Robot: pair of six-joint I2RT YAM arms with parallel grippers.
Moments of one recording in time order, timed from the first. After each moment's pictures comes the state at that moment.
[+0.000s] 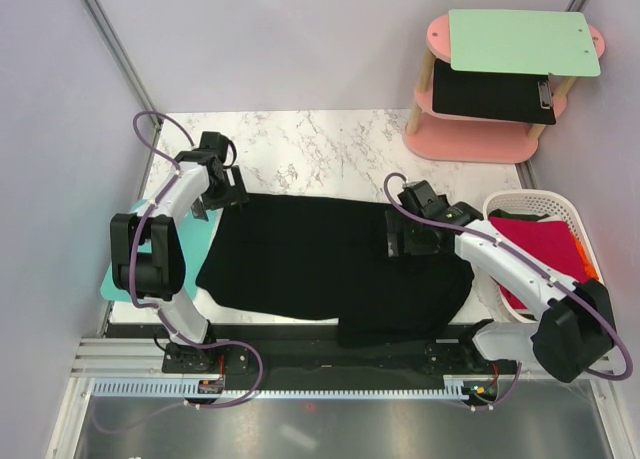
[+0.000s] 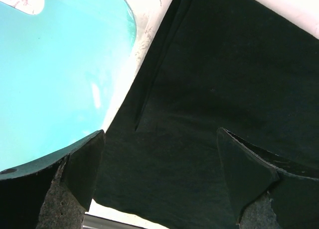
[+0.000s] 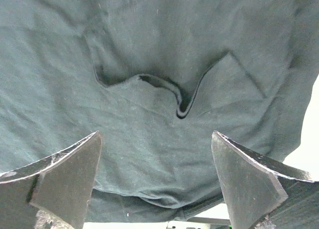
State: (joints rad) left arm -0.09 1.73 1.33 -0.84 -0.20 -0.40; right arm 0.54 1.29 0.95 -0.79 0.16 0.46
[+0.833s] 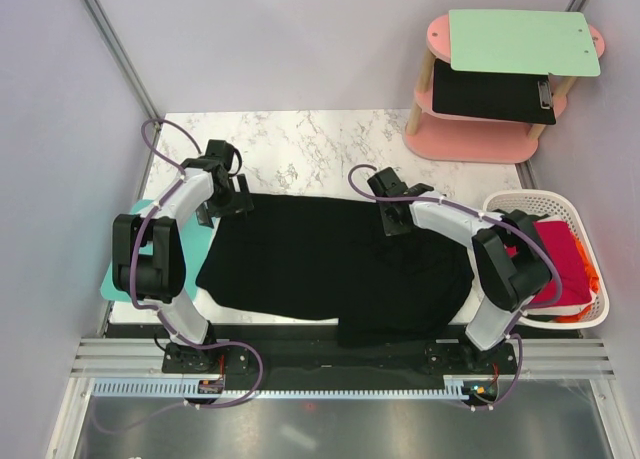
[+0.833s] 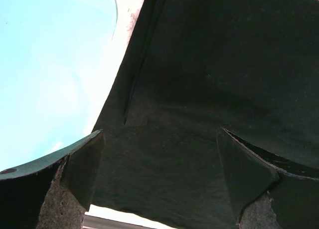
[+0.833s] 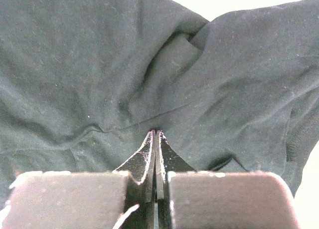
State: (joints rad) left arm -0.12 1.71 1.25 -0.81 -0.17 -0.40; right arm 0.54 1.72 1.11 -0.56 0.34 0.34
